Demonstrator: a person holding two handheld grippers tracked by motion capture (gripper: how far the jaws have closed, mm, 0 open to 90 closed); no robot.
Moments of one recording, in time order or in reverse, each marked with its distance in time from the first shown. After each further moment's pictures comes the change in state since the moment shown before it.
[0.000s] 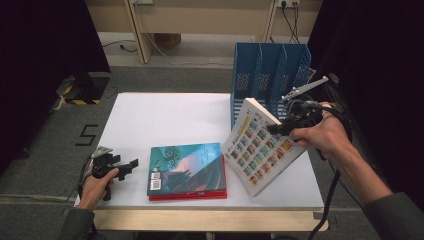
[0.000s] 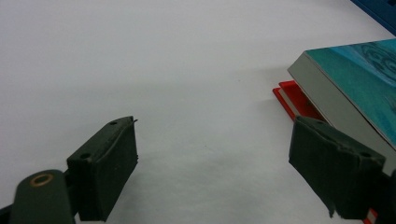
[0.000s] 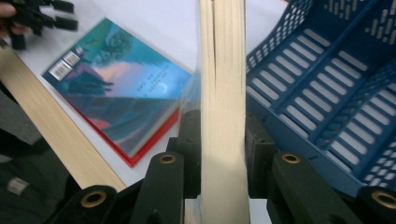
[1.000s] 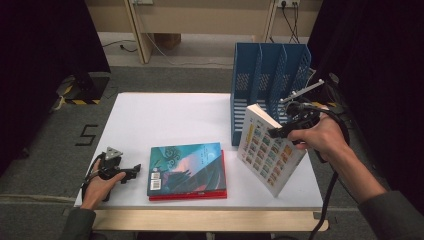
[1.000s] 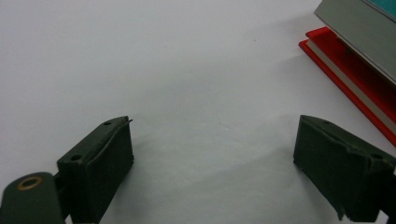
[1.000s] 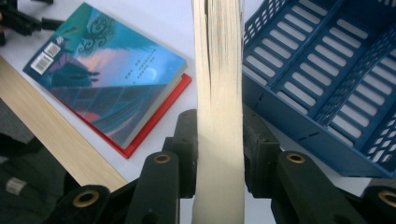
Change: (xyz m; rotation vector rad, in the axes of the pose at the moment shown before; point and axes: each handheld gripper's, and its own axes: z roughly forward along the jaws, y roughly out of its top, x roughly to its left) left arm -0.010 -0.005 0.013 0.111 0.113 0.199; right arm -0.005 -0.005 0.011 0.067 -0.025 0.083
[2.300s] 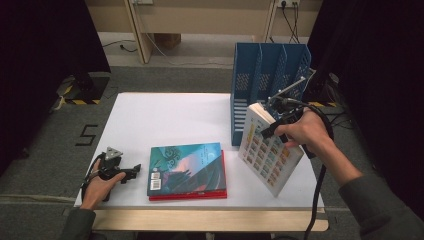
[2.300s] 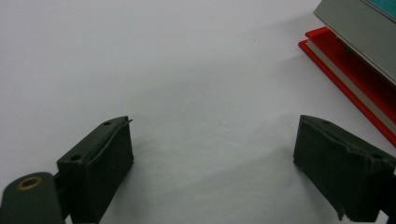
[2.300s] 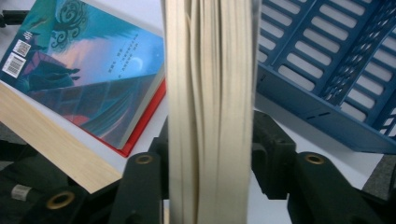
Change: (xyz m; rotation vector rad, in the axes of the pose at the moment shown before) left arm 0.000 0.000 0.000 -0.001 -0.001 0.000; right arm 0.000 0.020 0.029 0.142 -0.034 0.109
